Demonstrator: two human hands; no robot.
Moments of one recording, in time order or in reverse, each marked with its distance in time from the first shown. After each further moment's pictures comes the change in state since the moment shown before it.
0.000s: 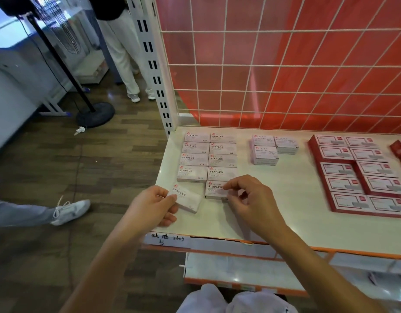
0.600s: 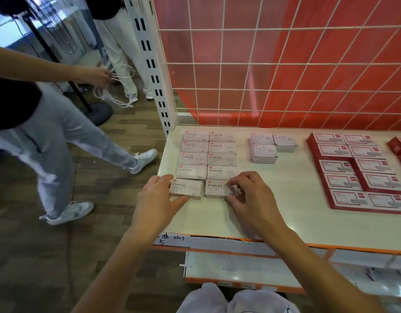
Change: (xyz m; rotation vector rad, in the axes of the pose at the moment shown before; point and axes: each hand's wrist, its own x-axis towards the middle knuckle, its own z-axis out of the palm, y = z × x) left_hand 0.013 -0.001 0.015 0.687 0.277 0.420; right_hand 0.000 0.009 0.006 -0.214 0.018 0.030
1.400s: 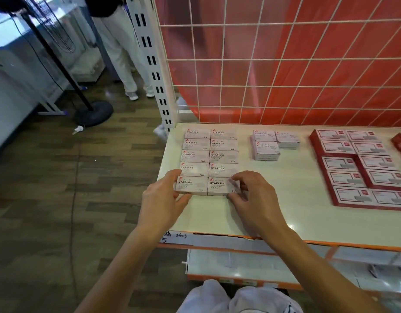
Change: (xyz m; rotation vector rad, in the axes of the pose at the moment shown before) left_hand -0.008 0.005 0.003 -0.105 0.052 0.049; right_hand -0.002 0.000 0.006 0.048 0.040 0.041
